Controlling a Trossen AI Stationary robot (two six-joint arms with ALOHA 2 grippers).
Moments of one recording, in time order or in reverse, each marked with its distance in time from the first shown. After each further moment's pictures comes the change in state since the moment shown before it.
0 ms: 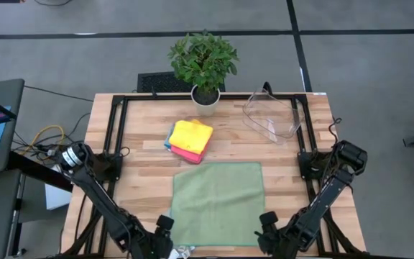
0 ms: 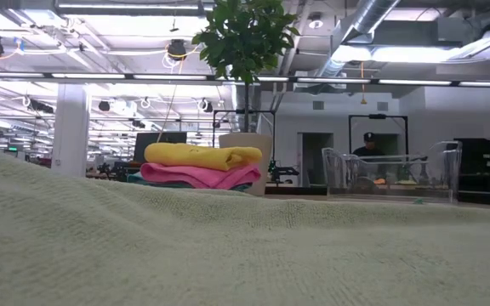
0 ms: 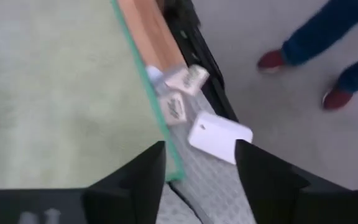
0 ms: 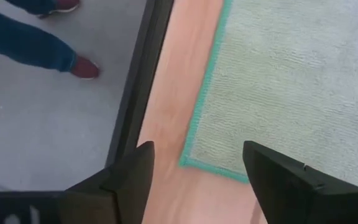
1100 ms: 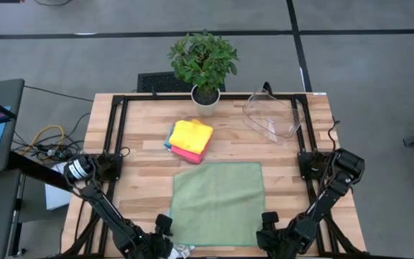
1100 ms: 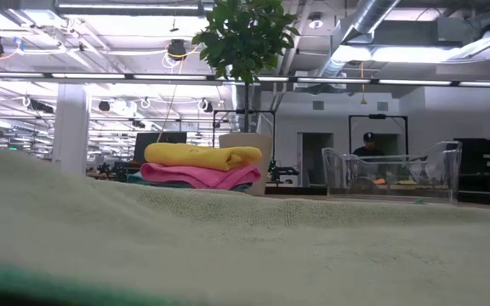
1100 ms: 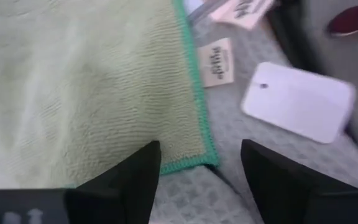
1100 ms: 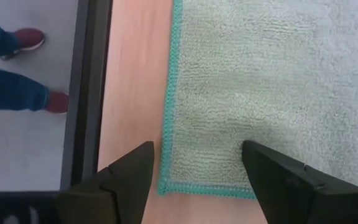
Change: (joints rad) left arm -0.027 0.133 -0.006 -0.090 -0.148 -0.061; right arm 0.036 0.106 -0.079 0.127 0.134 0.215
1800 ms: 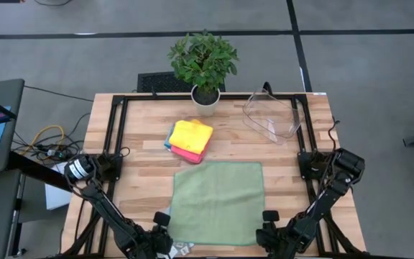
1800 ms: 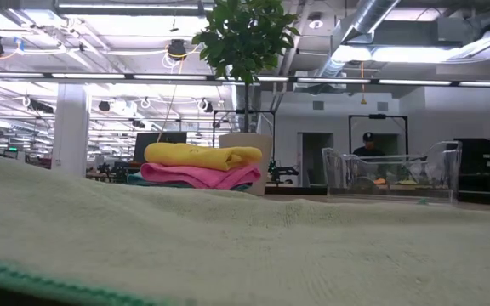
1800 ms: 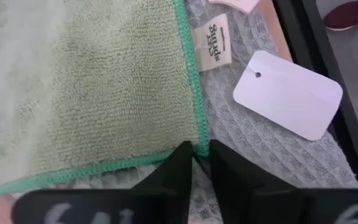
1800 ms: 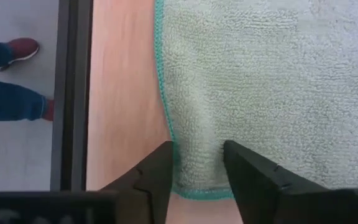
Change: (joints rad) left arm 0.004 0.000 0.000 -0.046 0.054 -0.076; right arm 0.002 0.002 -0.002 -0.008 0.003 0.054
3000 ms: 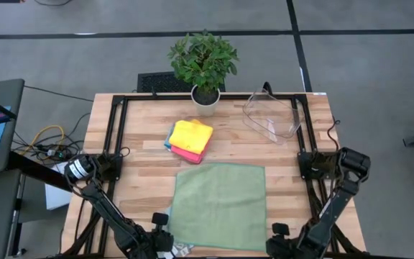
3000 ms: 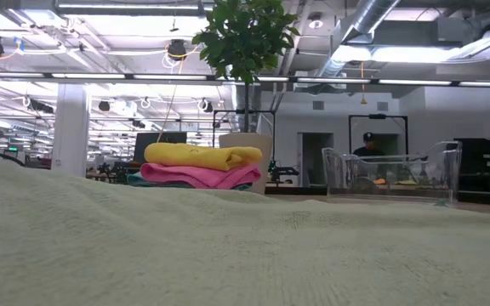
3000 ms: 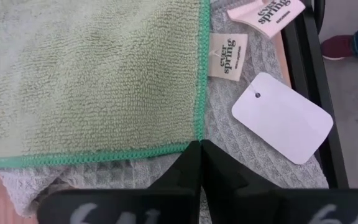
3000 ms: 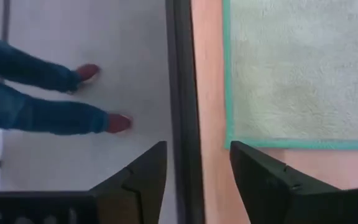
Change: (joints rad) left arm 0.005 -0.001 0.016 0.001 -0.002 -0.145; right arm 0.102 -0.054 0.051 0.060 0.030 0.192
